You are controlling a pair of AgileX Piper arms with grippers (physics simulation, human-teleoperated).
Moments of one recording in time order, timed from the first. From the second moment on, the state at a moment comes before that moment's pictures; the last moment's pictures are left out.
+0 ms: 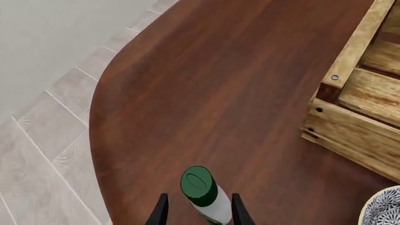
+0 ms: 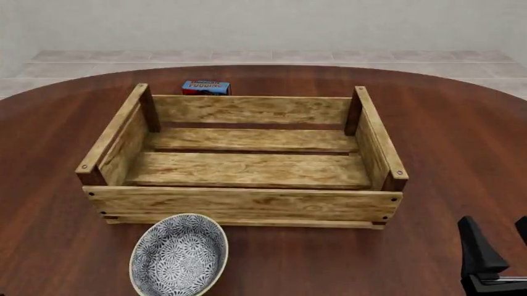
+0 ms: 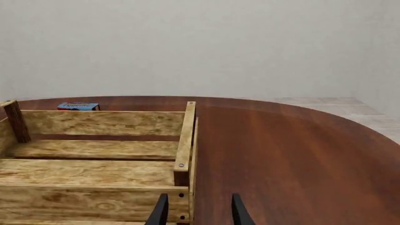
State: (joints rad) left arm 0.76 0.00 -0.23 0.75 0.23; right arm 0.00 0.01 0.00 -0.01 0.00
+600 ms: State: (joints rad) left arm 0.82 0.00 -0.12 0.68 0.24; right arm 0.00 0.01 0.00 -0.01 0.00
